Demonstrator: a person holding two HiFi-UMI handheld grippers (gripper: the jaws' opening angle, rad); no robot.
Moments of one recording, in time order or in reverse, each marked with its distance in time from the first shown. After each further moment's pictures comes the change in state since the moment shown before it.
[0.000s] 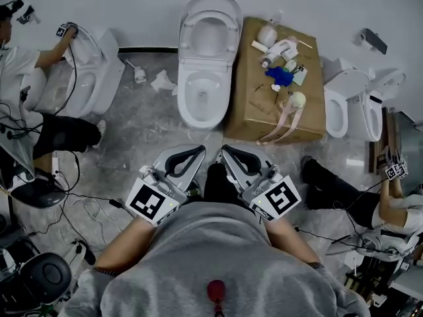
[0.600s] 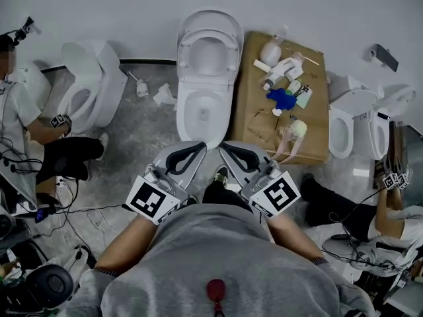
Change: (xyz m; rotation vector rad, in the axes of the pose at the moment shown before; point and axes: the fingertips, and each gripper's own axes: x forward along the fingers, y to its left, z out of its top) left arm 0.120 0.087 0.034 0.027 0.010 0.053; right arm 0.053 -0.135 0.027 -0.019 -0.015 0.078
